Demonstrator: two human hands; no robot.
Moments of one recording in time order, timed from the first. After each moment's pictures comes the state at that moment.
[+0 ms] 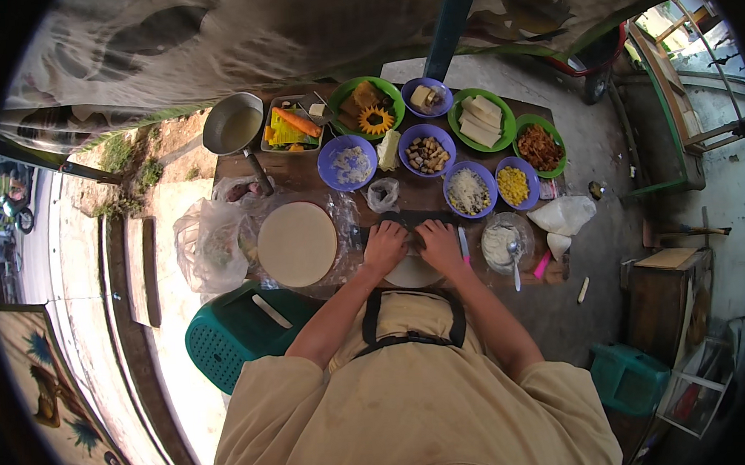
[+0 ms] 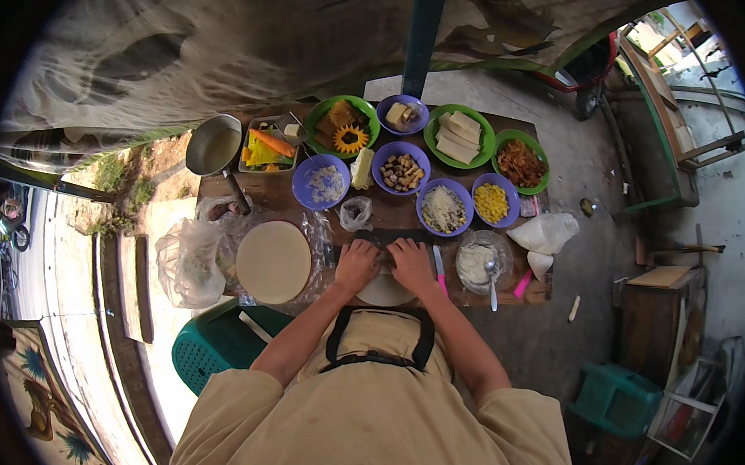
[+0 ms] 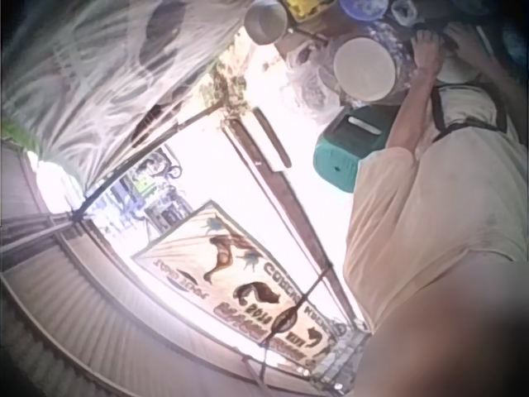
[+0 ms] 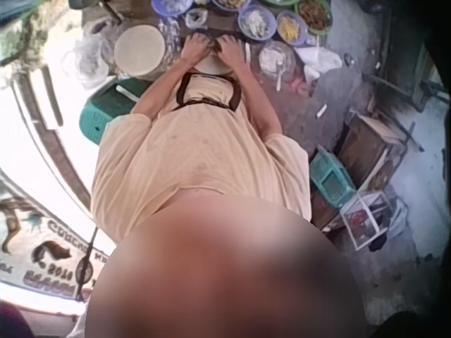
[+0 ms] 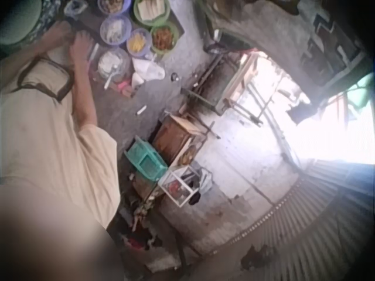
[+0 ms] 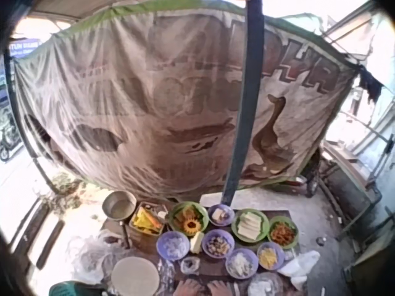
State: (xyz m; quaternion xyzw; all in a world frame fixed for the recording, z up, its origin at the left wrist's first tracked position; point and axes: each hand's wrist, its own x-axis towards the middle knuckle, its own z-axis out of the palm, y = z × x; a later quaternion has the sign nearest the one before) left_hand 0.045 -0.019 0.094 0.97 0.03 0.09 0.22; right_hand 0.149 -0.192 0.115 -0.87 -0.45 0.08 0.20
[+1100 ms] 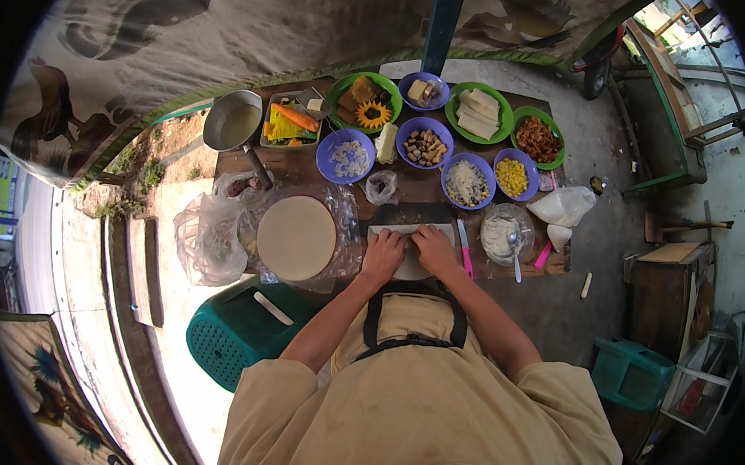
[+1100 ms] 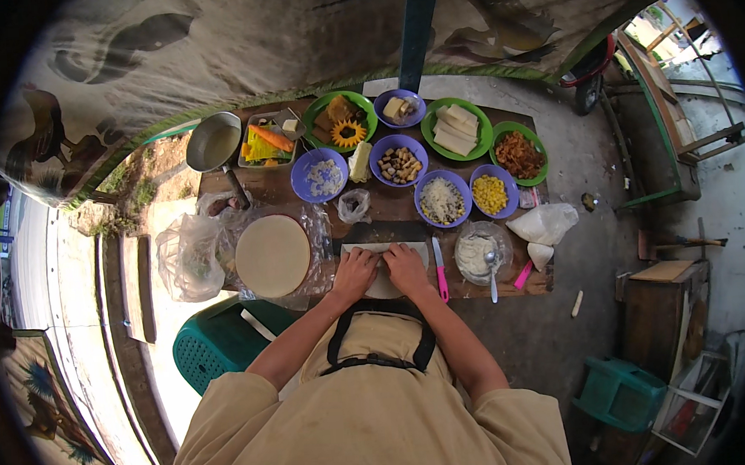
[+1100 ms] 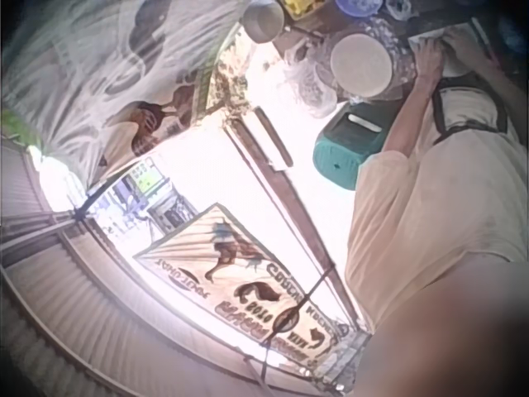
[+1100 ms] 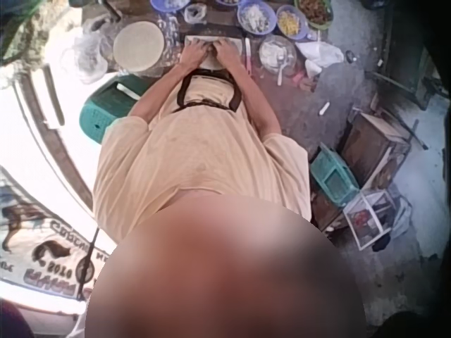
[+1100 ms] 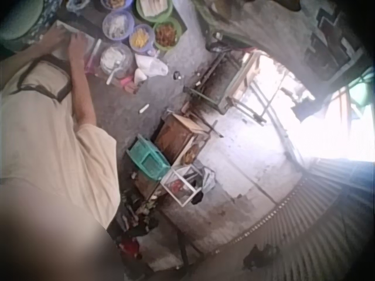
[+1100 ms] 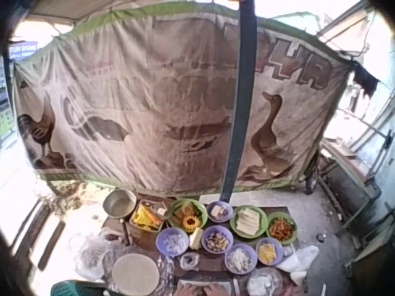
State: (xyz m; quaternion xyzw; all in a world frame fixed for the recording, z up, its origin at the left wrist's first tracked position) left_hand 0.010 -0.039 0.094 0.99 0.00 0.08 0.14; right_hand 0.121 -0.197 0.100 -0.85 -0.48 0.04 0.22
